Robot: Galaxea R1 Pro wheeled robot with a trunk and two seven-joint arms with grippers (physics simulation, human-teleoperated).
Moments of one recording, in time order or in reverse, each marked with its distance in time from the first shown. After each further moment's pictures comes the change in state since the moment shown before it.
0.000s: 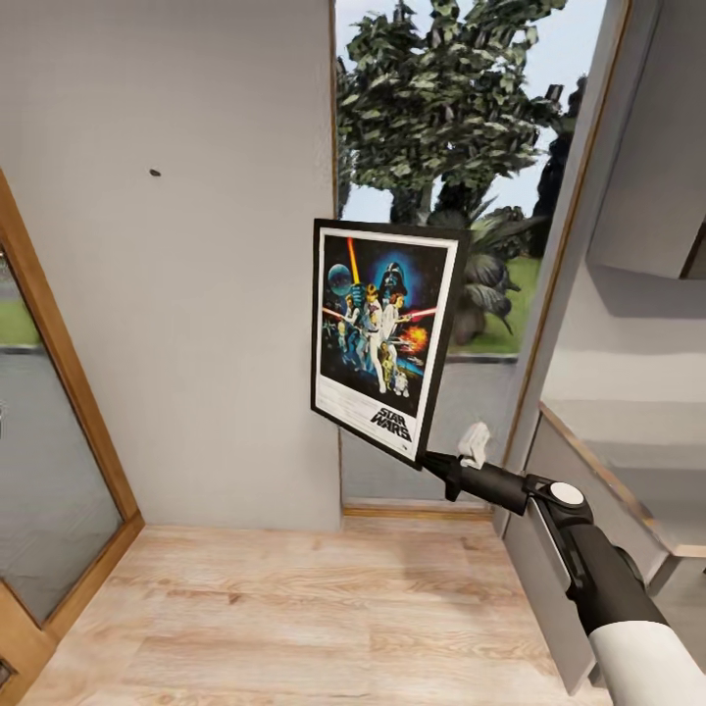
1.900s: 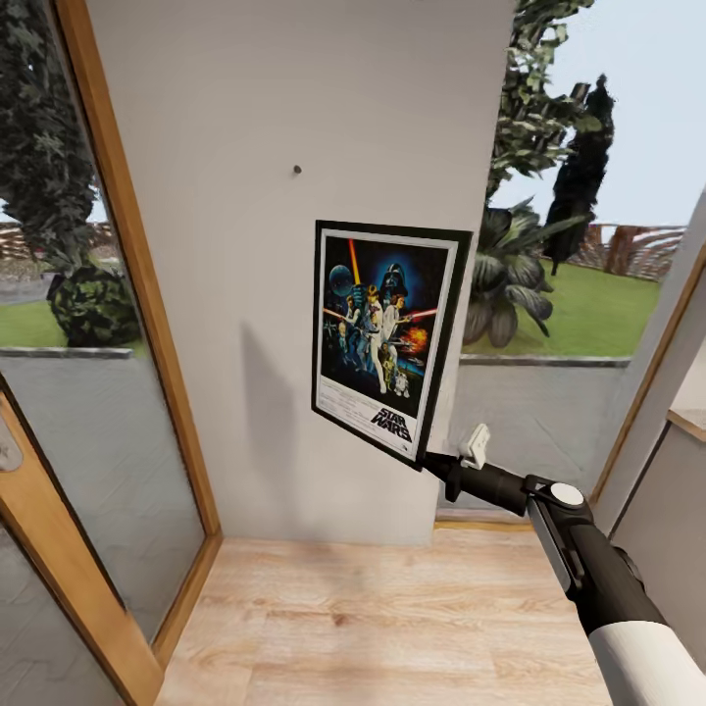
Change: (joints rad) left arm -0.001 0.001 0.000 -0.003 -0.001 0.000 -0.001; right arm 0.000 0.000 -0.002 0.006 0.000 -0.001 -0.001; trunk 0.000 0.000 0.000
